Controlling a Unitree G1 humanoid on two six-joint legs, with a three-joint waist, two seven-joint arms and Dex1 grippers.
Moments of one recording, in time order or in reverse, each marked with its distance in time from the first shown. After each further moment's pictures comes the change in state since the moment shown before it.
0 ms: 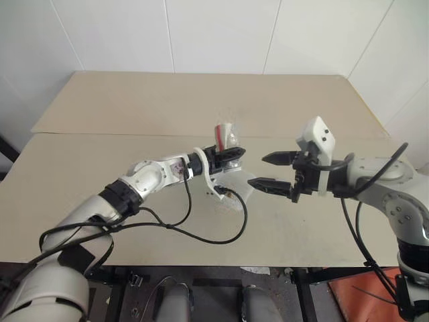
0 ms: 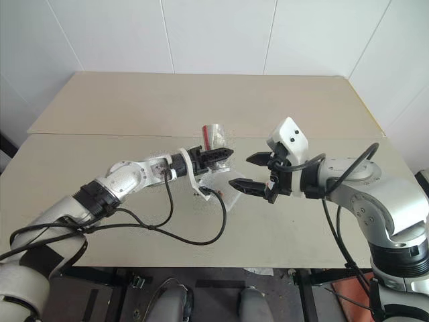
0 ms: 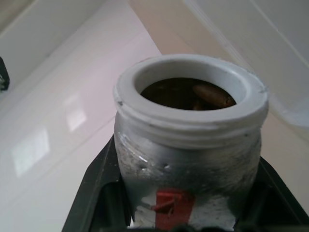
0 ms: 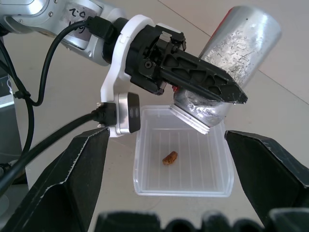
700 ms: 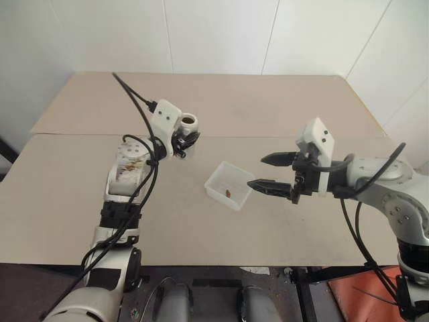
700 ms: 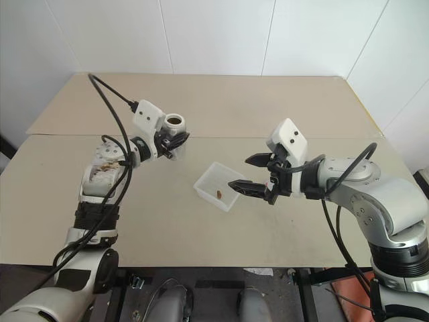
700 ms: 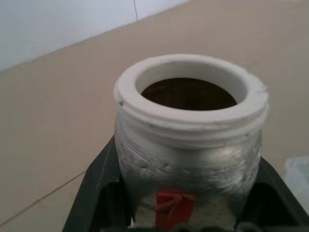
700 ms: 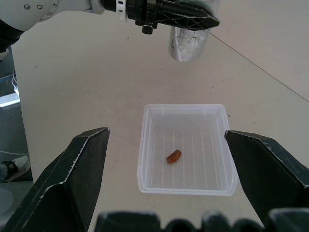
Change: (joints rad) left arm 0.185 -0.320 0.822 -0.172 -1.252 0.964 -0.745; right arm 0.002 -0.005 0.007 0.011 -0.002 -0.016 0.024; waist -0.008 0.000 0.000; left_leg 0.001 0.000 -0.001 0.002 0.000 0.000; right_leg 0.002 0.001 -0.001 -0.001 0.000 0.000
